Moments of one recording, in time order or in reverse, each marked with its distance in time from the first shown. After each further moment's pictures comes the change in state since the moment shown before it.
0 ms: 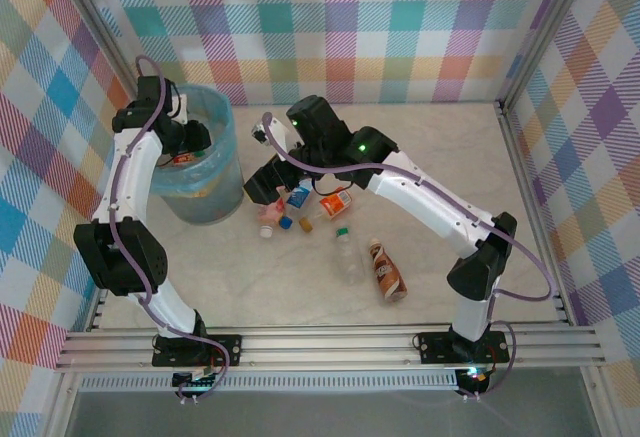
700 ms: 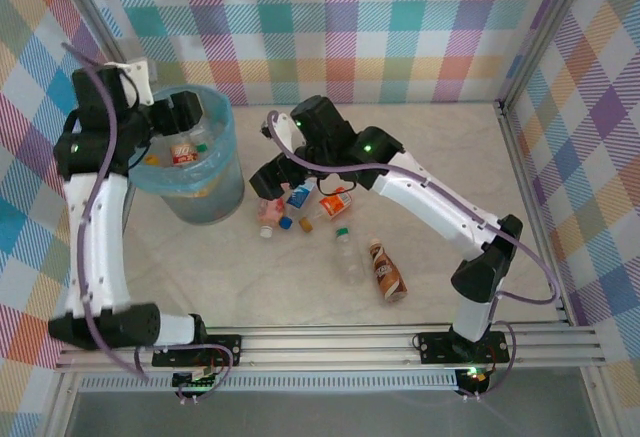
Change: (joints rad) left arm -0.017 -0.407 0.076 0.042 0.135 -0.014; right arm -0.012 -0.047 -0.042 -0.037 0.172 0.040
